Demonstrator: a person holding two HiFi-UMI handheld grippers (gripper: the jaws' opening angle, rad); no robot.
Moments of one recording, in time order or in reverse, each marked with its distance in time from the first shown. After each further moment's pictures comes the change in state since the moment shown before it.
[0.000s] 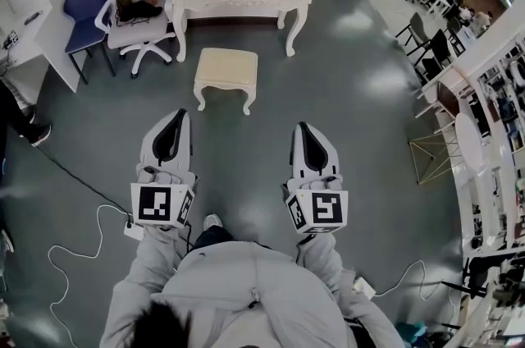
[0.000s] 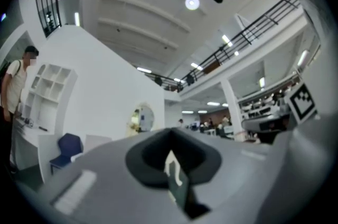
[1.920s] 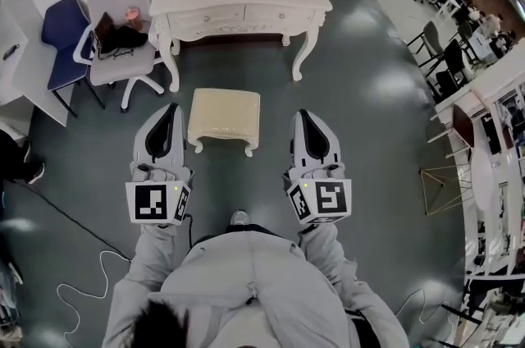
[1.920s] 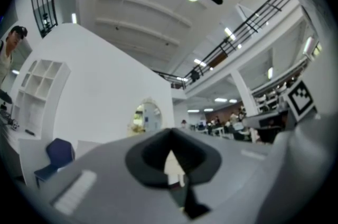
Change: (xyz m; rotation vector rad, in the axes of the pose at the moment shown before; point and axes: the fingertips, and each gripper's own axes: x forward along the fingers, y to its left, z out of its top) left arm 0.318 0.125 -0.076 0.048 -0.012 0.043; right arm 0.339 -0.121 -0.051 0.052 -0.040 0.029
